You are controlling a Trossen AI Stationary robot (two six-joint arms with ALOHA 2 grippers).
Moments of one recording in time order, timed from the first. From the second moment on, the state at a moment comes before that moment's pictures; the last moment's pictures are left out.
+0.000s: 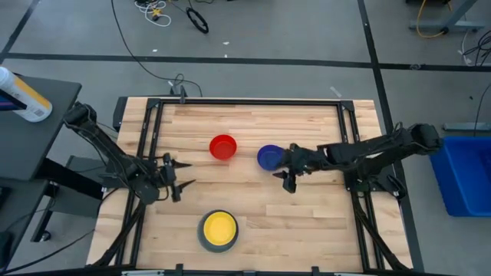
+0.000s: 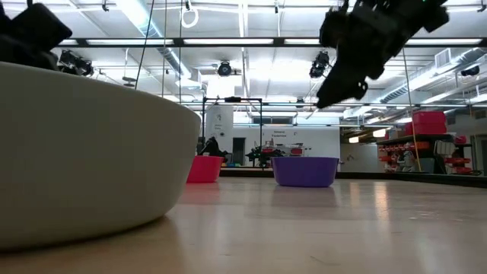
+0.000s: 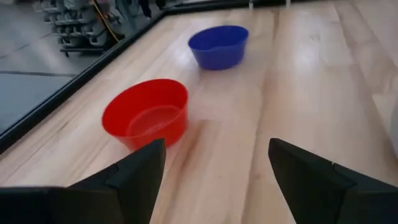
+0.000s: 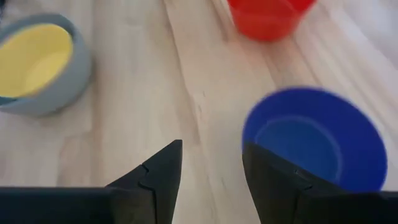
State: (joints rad) left arm -0.78 0.75 0.20 -0.14 -1.05 -0.49; right arm 0.10 1.30 0.76 -0.24 0.11 0.34
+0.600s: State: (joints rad) left arm -0.77 0.58 0.06 -0.09 -1.11 -0.45; right arm -0.03 1.67 0.83 -0.13 -0.03 0.28
